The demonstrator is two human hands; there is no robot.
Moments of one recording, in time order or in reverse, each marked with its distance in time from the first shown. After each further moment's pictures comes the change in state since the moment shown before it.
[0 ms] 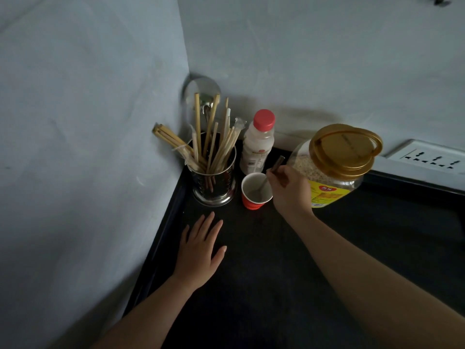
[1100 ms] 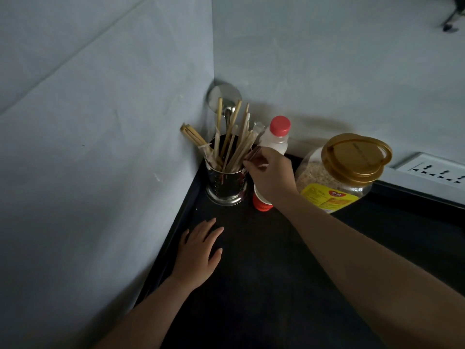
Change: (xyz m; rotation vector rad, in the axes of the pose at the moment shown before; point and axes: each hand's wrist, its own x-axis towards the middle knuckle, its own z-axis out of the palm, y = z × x) left_hand -0.022 -0.016 -0.010 -0.101 -0.011 -0.052; right_hand 0.002 -0.066 0.023 0.052 -0.154 -0.241
